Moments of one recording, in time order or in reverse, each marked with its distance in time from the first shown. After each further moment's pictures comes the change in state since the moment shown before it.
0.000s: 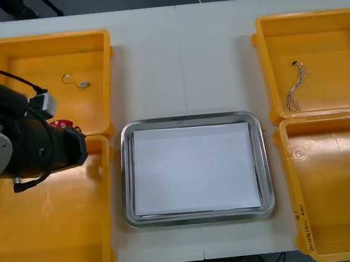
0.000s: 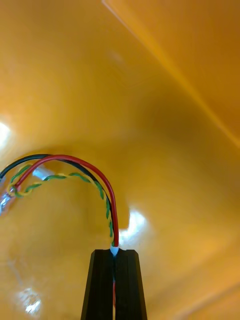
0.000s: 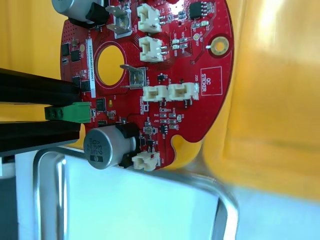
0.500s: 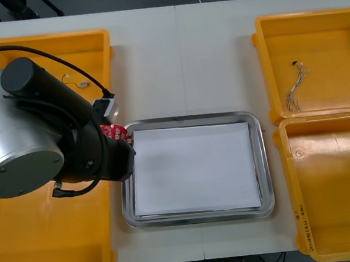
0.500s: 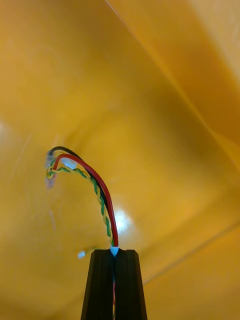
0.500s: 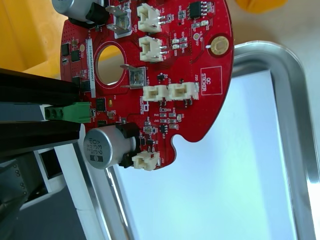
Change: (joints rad) right arm -0.020 -0.028 -0.098 -0.141 -0.007 0.202 0.000; left arm -0.173 0.002 -0.280 0.000 0.099 0.000 -0.002
